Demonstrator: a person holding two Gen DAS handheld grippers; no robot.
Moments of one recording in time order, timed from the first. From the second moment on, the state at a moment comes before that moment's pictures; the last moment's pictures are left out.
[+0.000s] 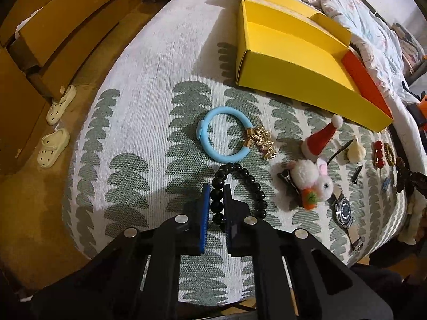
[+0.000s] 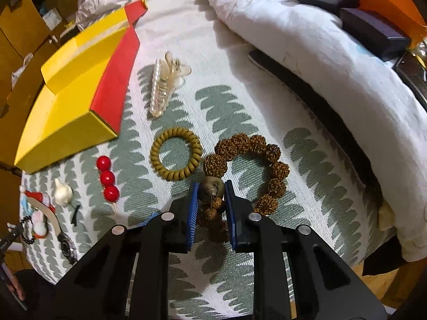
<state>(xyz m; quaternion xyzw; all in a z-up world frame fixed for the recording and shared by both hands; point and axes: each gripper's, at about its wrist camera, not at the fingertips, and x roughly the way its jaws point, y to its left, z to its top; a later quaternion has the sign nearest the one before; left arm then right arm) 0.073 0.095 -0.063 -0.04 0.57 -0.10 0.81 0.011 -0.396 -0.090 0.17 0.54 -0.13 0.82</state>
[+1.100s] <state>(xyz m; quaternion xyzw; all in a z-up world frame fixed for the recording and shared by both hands) 0.075 0.084 0.024 -0.05 0.50 -0.12 0.86 -0.005 -0.395 0.011 0.21 0.42 -0.09 0.88</state>
